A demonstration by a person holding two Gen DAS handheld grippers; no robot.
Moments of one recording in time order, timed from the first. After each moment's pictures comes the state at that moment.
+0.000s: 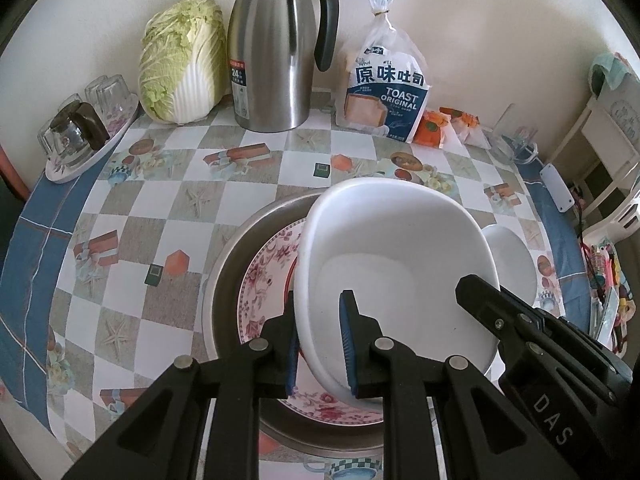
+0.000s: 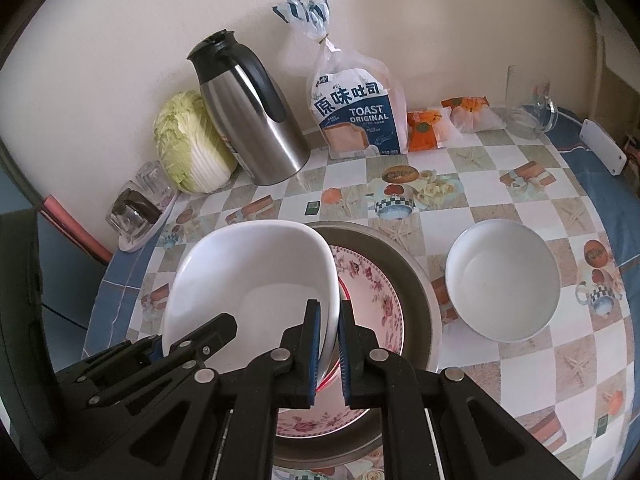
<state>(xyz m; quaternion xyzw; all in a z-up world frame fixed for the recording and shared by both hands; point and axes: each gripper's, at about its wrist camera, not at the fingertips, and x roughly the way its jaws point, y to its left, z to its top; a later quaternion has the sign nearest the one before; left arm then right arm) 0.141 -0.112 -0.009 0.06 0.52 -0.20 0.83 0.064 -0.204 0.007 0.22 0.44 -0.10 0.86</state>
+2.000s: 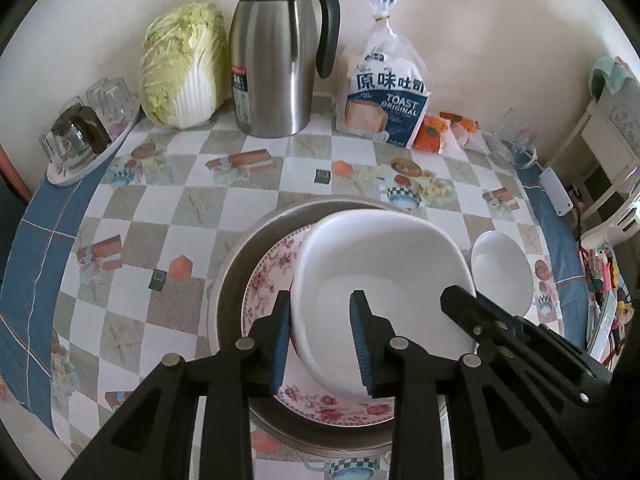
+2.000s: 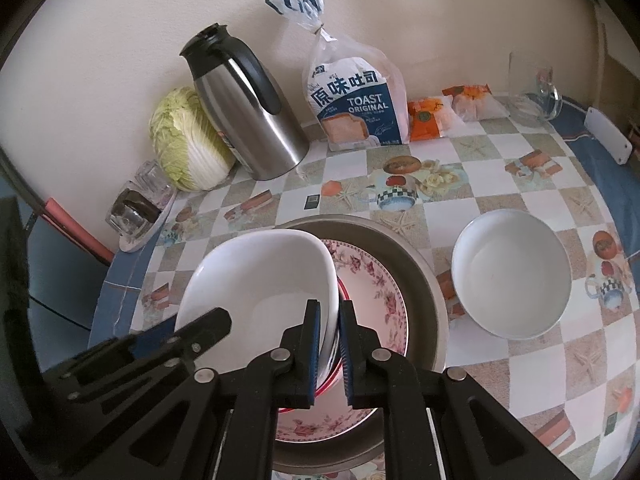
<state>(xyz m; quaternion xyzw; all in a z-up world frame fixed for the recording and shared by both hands) 0.140 -0.109 -0.001 0.06 0.51 -0.21 0.83 0.067 -0.205 -0.004 0.23 0.45 -0.10 0.86</state>
